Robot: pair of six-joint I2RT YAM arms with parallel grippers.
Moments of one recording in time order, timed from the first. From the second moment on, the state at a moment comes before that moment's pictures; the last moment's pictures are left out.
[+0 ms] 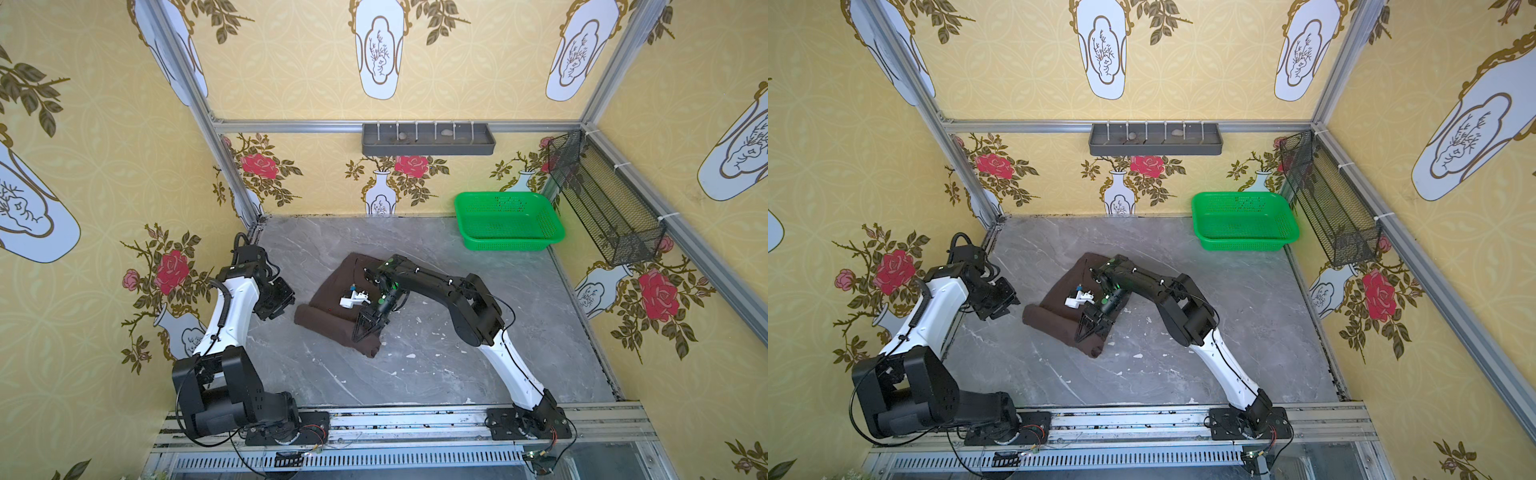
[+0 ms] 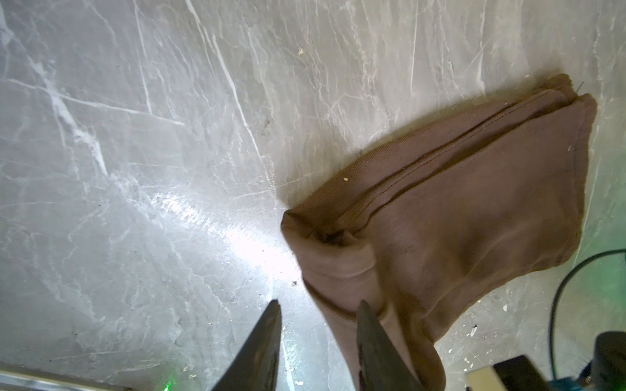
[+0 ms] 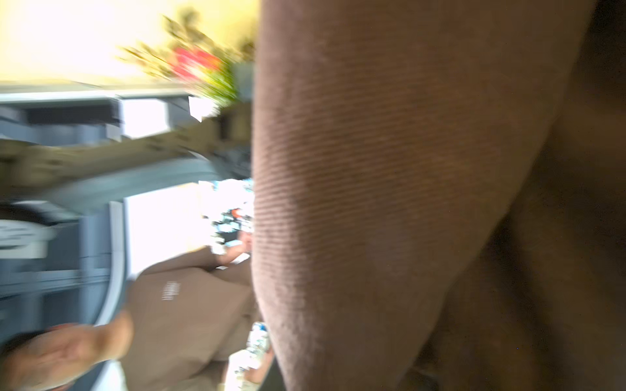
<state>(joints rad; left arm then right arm) 0.23 1.40 1.10 -1.04 0.11 -0.50 0.80 2.44 2.02 -1.27 -1.29 -0.08</state>
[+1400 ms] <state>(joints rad) -0.01 1.60 1.11 -0.87 0.23 -0.69 0.70 2.53 2.18 -1.26 -0.93 0.01</state>
